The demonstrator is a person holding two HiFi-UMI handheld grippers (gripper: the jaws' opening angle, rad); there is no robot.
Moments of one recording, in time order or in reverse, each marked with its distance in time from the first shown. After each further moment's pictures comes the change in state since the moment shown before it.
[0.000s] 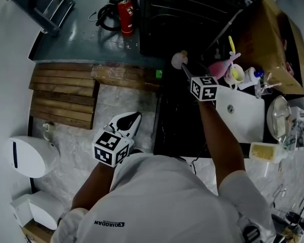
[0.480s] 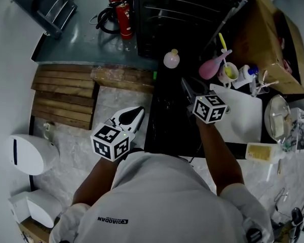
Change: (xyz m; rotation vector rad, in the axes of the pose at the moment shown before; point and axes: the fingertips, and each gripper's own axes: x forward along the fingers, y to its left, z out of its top) left arm 0.027 -0.049 0.025 -0.074 -0.079 -0.017; right arm -0.111 0.038 0.012 0.210 -0.078 0.183
